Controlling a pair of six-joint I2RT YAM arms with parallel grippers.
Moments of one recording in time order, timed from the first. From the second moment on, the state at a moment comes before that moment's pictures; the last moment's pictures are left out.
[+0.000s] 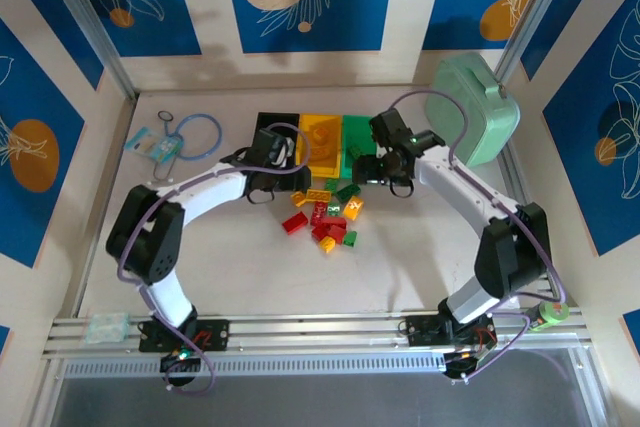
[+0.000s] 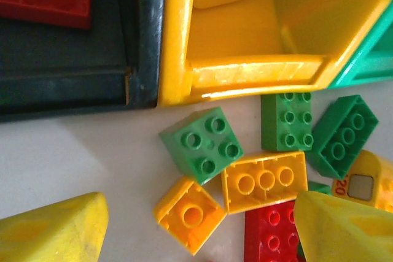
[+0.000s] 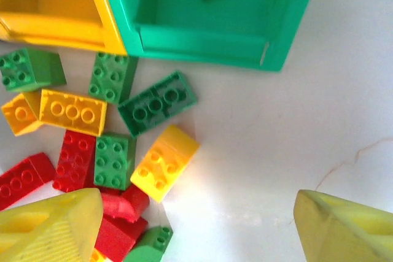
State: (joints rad) left arm -0.55 1.77 1.19 -0.36 0.11 -0.46; right arm 0.45 1.54 1.26 -0.88 0.00 0.43
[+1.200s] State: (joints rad) left arm -0.66 2.01 1.51 -0.64 -0.10 -0.46; right arm 0.38 1.17 0.88 -0.77 -0.08 0.51
